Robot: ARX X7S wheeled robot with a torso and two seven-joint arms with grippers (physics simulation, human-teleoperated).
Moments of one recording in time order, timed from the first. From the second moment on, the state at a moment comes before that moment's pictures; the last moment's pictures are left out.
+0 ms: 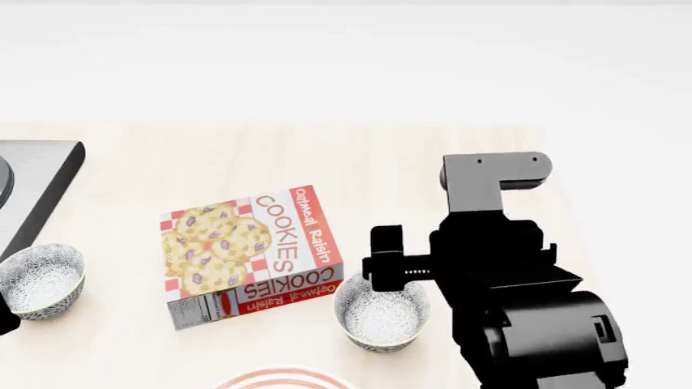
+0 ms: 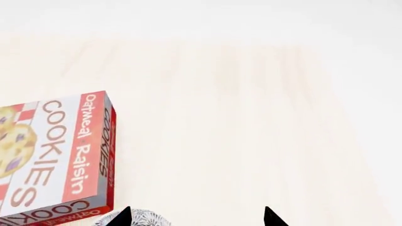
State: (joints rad) left arm -0.22 -0.29 -0.25 0.07 -0.66 -0.27 -0.11; right arm 0.98 0.21 -0.32 0.50 0.51 0.92 0.14
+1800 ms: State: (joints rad) left arm -0.23 -0.30 -0.23 0.04 -0.67 -0.24 -0.11; right arm 1.11 0.11 -0.34 1.08 0.48 0.74 -0.04
